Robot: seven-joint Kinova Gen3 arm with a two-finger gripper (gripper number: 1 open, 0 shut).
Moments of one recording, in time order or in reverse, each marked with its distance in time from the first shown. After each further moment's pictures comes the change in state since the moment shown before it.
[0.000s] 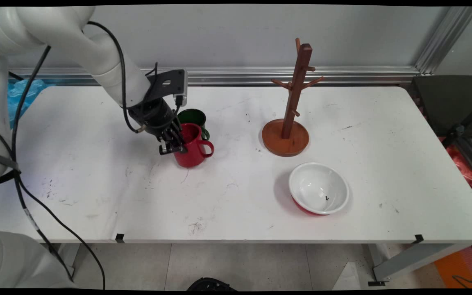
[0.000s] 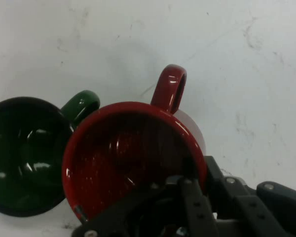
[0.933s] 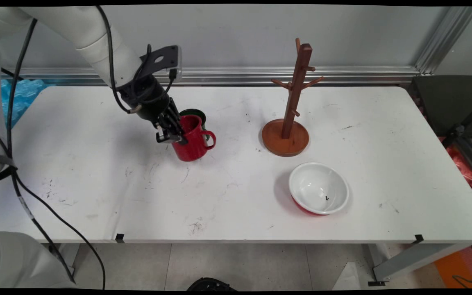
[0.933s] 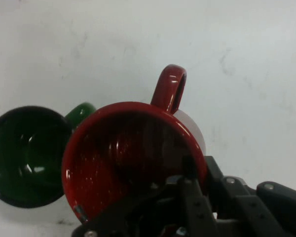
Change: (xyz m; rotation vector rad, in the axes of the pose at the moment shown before) arm 0.005 -0.010 -0.042 -0.053 0.046 -0.052
